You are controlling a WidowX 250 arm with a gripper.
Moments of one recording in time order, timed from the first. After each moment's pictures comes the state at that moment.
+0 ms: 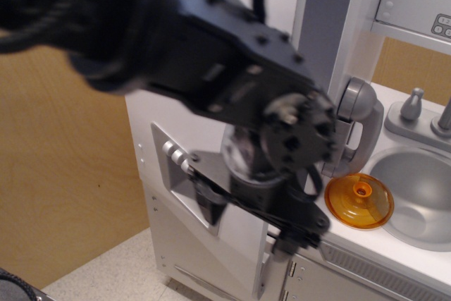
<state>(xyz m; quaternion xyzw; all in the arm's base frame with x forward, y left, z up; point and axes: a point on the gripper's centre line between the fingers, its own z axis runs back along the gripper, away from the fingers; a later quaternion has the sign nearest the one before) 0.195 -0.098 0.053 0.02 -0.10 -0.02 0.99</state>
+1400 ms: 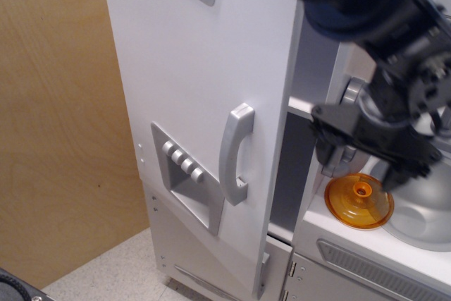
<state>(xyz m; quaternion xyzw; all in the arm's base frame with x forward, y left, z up) 0.299 -0.140 0.047 0.02 -0.16 -0.02 0.99</state>
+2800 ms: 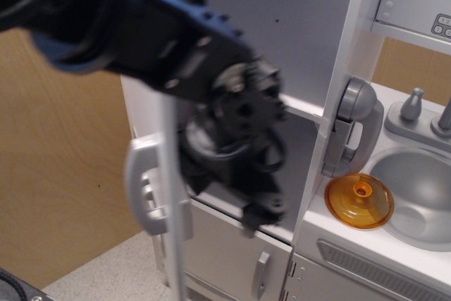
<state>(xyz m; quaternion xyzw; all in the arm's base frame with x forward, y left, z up) 0.205 -0.055 0.048 0.02 -0.13 -0.09 0.99</state>
